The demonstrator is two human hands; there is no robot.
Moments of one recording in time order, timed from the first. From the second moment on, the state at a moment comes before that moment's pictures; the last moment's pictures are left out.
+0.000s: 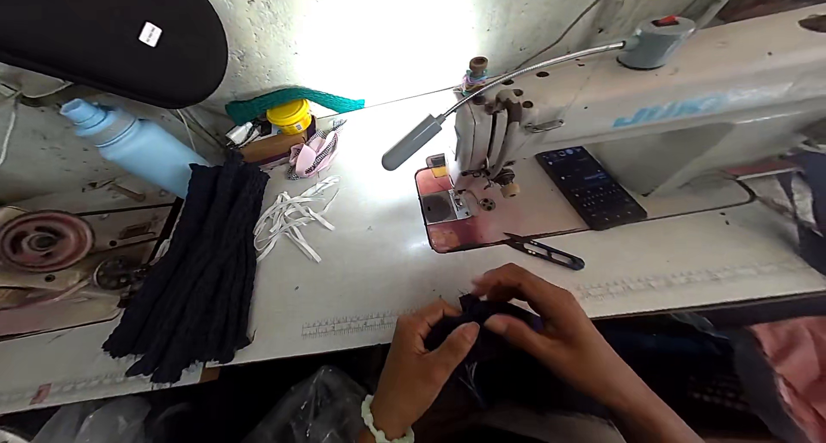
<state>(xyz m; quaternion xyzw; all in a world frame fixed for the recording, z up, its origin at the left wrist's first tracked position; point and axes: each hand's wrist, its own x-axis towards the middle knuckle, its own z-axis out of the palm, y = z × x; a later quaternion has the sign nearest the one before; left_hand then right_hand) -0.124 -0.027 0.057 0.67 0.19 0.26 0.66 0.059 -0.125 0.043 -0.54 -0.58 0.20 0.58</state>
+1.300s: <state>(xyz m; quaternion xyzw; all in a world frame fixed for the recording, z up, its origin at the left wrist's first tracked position) -0.133 -0.050 0.044 0.88 0.22 0.40 0.16 0.056 -0.133 0.041 -0.59 -0.62 0.13 0.51</state>
